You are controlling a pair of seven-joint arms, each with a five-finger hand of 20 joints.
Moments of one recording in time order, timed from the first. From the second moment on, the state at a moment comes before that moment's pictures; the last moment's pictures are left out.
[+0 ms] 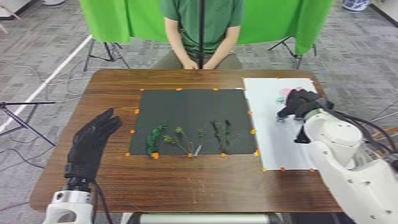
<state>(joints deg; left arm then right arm) 124.9 -79.6 -99.9 -118.9 62.0 -5.1 12.4 -84.6 -53.6 74.9 -104.3 -139.9 -23.2 29.5</state>
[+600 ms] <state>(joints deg) 124.7 -79.5 -100.0 -118.9 62.0 -5.1 11.6 -86.2 -55.0 71.7 -101.4 -141.8 -16.4 29.8</state>
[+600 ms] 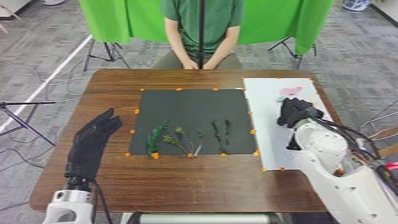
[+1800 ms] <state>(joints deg) 126.0 -79.2 -103.9 -115.9 57.9 2.7 15.1 -56.5 -77.5 37.1 -90.9 -134.1 -13.5 14.3</state>
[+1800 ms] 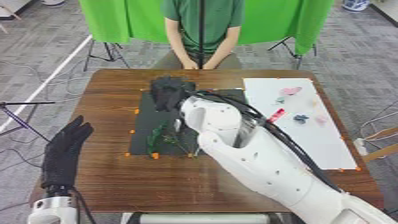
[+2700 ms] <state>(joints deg) 124.8 -79.1 -102.1 -115.6 58.4 1.7 14.9 -60.8 -85.5 36.2 -83.5 -143.4 -15.9 10.0</state>
